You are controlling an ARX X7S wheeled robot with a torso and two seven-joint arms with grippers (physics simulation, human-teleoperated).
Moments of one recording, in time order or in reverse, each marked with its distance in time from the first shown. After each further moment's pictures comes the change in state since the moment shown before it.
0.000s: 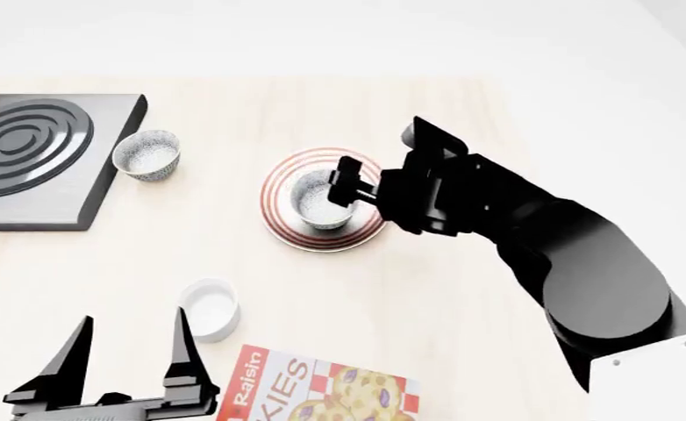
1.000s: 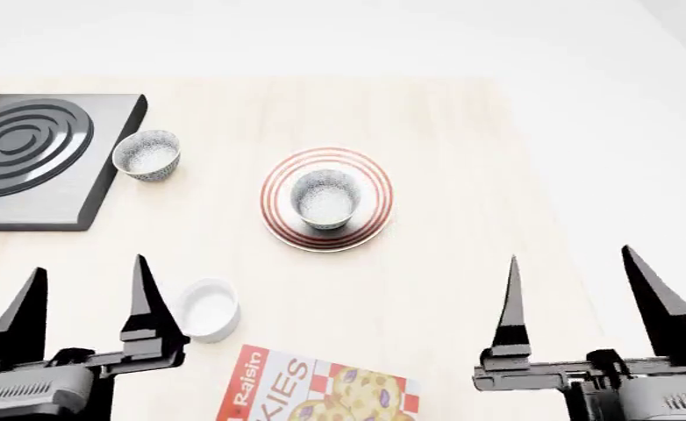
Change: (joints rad) left arm -0.105 -0.046 -0.065 0.077 -0.074 -0.024 -0.013; right arm -0.474 1.186 0.309 -2.025 -2.194 -0.682 1.458
